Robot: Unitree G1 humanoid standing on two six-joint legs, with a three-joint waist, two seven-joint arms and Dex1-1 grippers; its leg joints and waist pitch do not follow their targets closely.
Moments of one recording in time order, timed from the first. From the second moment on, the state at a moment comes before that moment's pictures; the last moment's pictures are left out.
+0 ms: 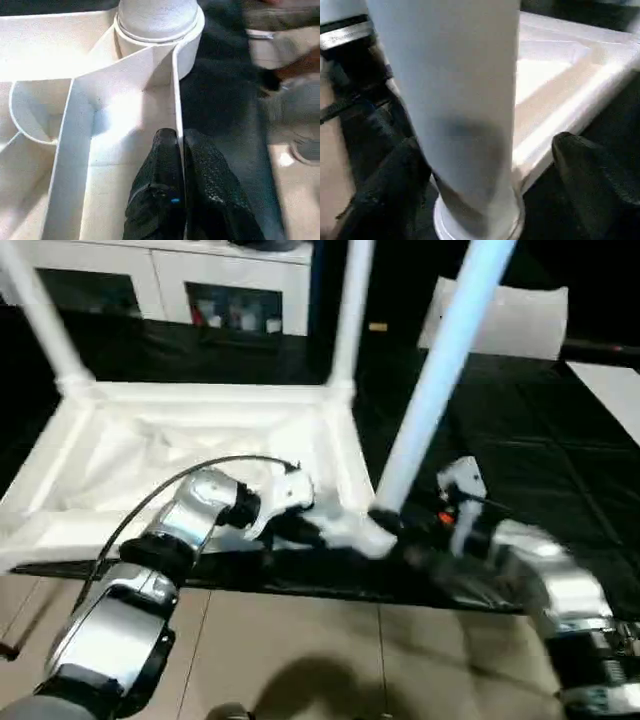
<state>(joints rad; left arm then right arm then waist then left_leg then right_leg) -0.79 0.33 -0.32 0.91 0.11 -0.12 -1.37 -0.34 -0.39 0.05 0.23 0.27 0.29 0.97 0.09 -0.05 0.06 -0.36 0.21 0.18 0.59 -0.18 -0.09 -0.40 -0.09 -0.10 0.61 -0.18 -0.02</state>
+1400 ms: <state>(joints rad) -0.83 0.34 -0.36 0.96 0.11 -0.16 -1.51 -0.36 -0.43 0.17 0.33 0.25 0.19 1.28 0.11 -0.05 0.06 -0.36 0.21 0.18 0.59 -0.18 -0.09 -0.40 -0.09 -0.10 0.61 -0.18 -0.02</state>
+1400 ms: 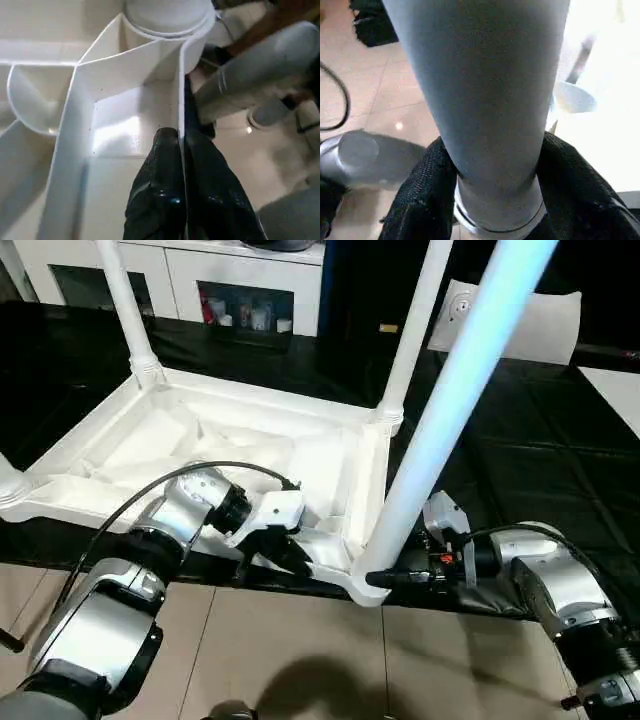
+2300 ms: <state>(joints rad) -0.95 0.13 -0.23 1.11 0.13 0.09 -0.87 -0.51 -0.02 -0.06 0.48 0.06 0.26 0.25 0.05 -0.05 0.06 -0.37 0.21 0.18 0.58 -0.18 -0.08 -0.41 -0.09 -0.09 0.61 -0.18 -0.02</state>
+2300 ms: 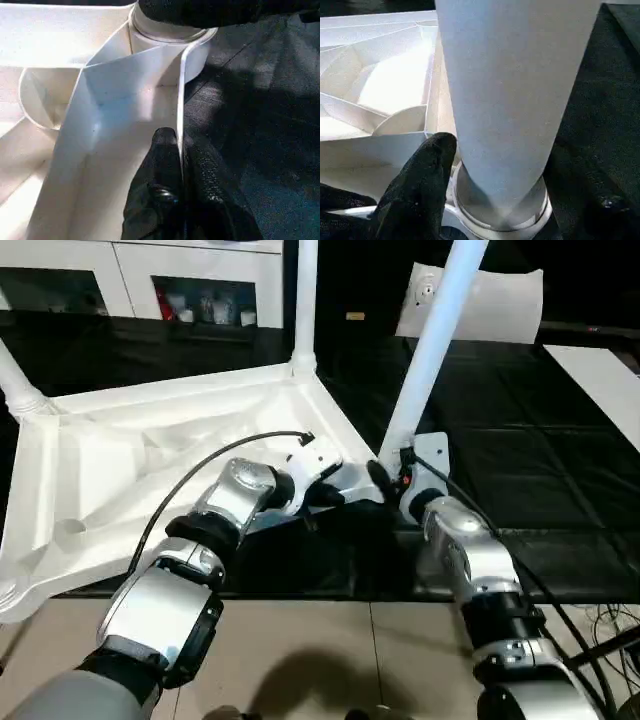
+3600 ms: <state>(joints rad) -0.69 0.15 -0.07 0.80 -0.06 -0.22 -0.84 0.00 -0.17 0.01 -0.19 0.22 0.39 0.43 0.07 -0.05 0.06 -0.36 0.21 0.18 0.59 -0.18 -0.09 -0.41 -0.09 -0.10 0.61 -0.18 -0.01</state>
